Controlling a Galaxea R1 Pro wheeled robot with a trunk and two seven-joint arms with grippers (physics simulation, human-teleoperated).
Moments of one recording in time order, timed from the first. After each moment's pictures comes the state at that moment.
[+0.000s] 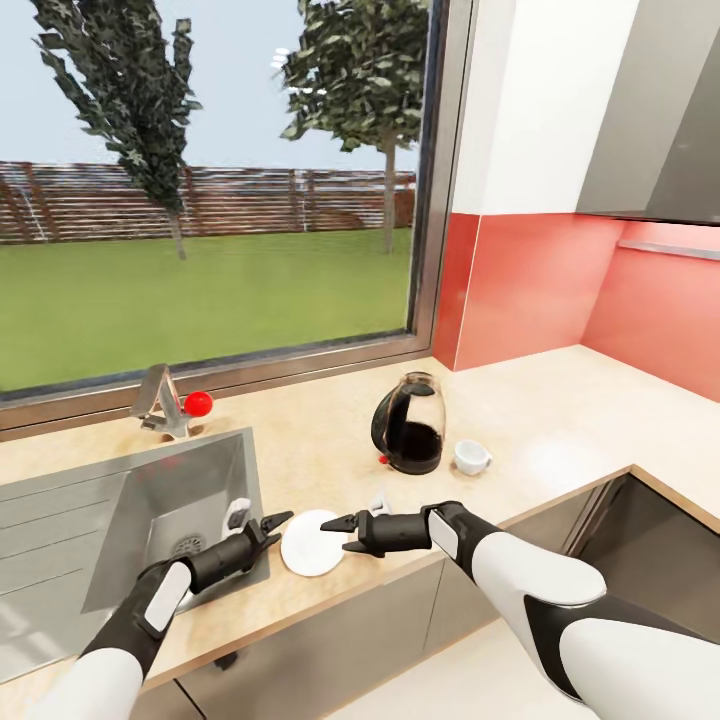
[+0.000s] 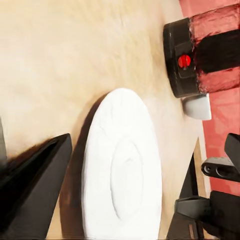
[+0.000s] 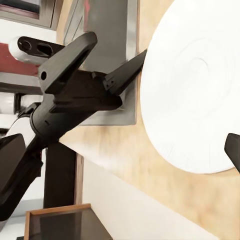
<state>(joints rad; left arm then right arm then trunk) -0.59 0.06 0.23 -0.63 0.54 0.65 -0.68 -1.02 0.17 -1.34 -0.05 1.17 0.64 0.99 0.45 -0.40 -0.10</state>
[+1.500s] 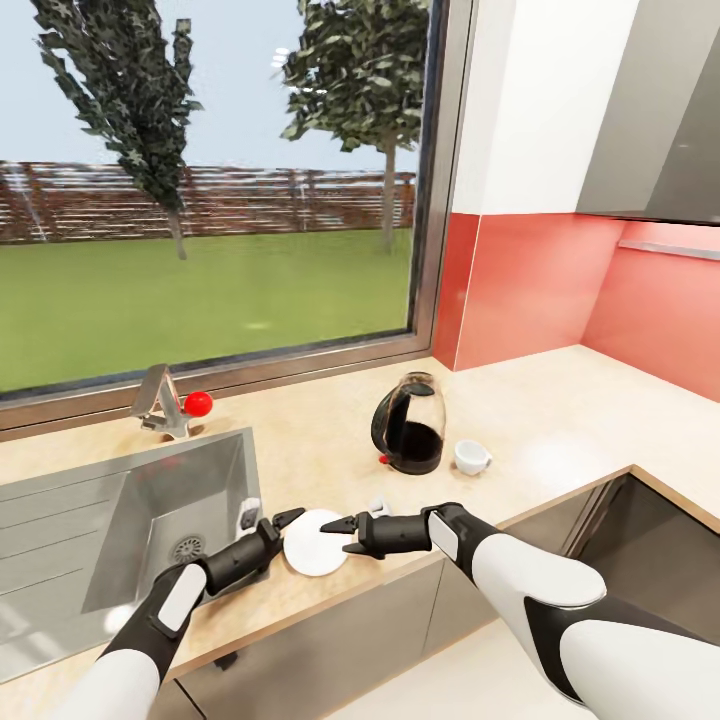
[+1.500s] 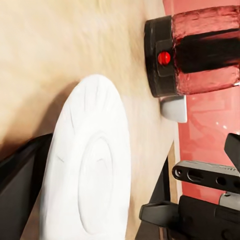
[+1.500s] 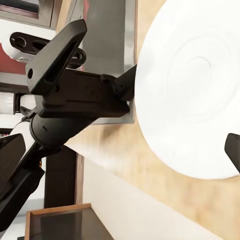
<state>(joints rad) -0.59 0.02 0.23 -0.61 0.63 0.66 -0.66 -1.01 0.17 -1.34 -0.05 1.17 0.64 0.99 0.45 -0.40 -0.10</state>
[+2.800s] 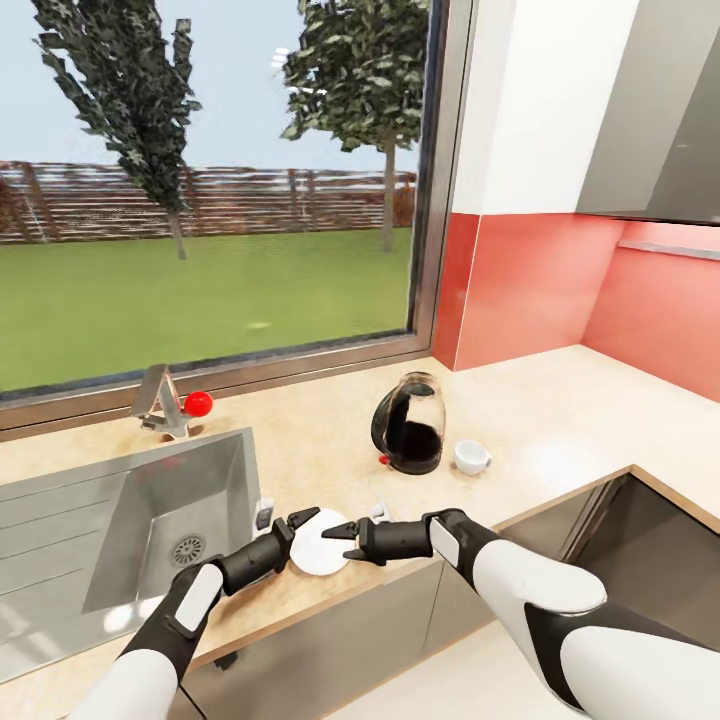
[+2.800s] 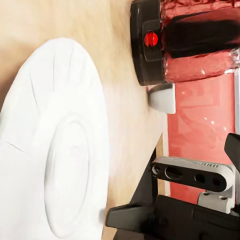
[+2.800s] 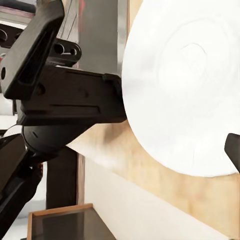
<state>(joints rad) -0.59 -0.04 0.23 -0.61 0.64 0.67 -0.66 -1.00 0.17 -1.34 -0.05 1.17 0.64 0.99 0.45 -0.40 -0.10</state>
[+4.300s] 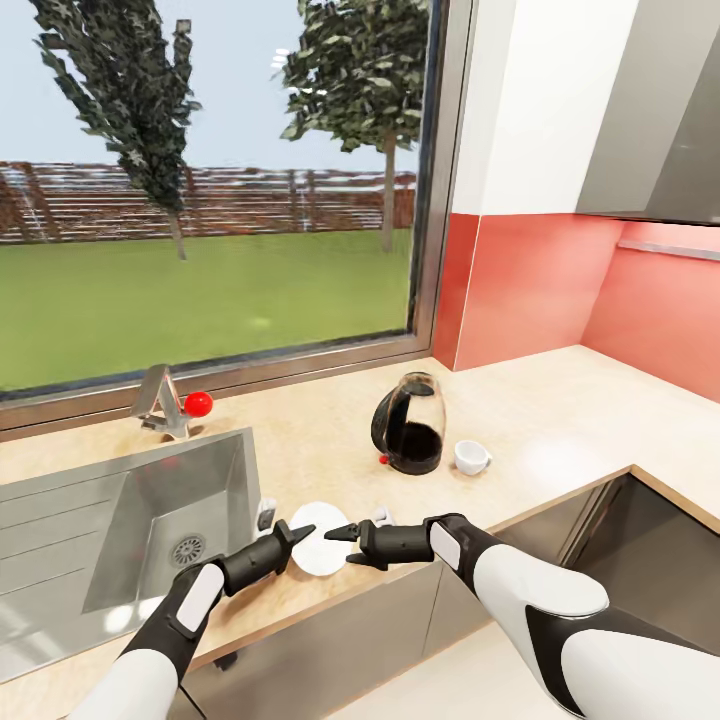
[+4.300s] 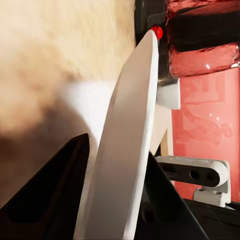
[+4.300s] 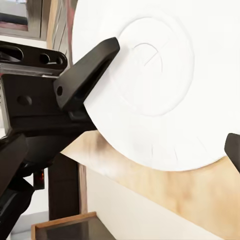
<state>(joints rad) -0.59 -0.04 0.22 -0.60 0.62 0.67 -0.66 -0.98 0.17 -1.38 -0.06 1.15 0.66 0.93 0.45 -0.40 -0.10</state>
